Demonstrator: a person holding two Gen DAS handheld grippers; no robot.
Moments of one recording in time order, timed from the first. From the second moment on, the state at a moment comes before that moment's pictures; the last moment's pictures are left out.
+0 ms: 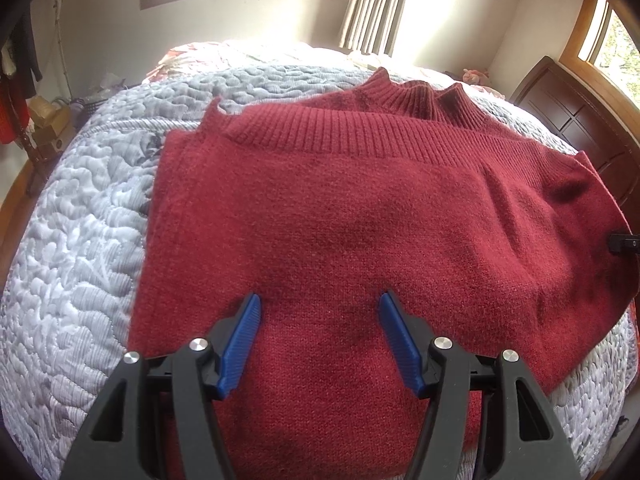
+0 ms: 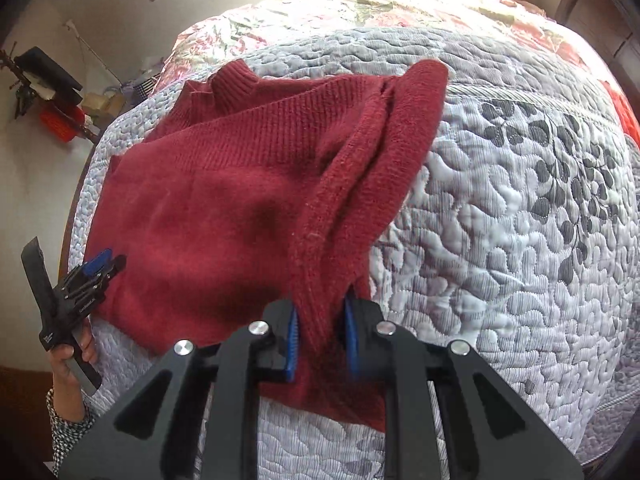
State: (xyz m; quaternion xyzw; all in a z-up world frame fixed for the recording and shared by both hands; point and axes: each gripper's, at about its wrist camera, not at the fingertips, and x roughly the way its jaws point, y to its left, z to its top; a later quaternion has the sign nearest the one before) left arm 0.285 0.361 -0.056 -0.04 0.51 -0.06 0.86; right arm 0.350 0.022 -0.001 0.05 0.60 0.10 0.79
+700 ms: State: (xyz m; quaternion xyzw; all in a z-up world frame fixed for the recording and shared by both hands) left arm 0.284 0.378 -0.049 -0.09 0.51 -0.09 0.85; right arm 0.370 0.185 -0.031 -0.05 0.62 0.19 0.76
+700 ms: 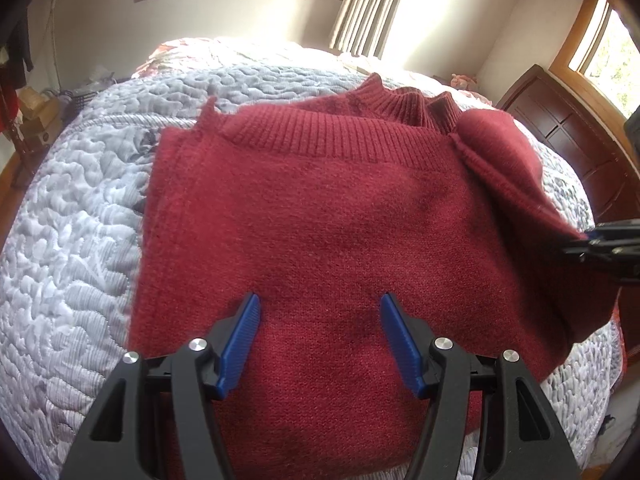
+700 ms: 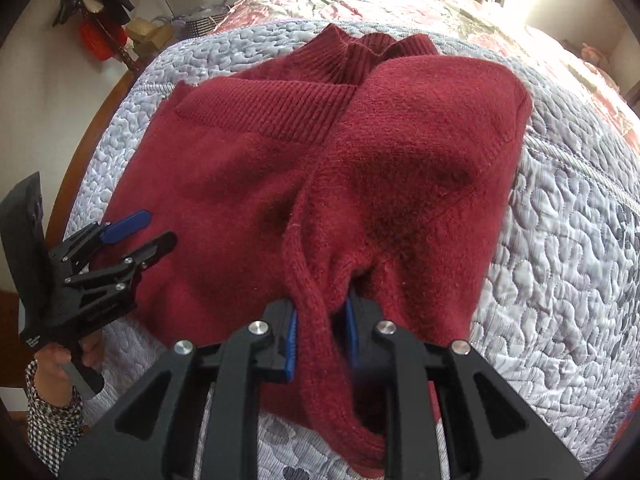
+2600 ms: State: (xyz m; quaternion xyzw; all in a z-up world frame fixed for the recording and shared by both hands) left arm 0.353 0.228 -0.045 -0.28 0.54 -0.23 0.76; right arm 0.297 -0.019 -0.049 0.12 0.61 0.19 0.76
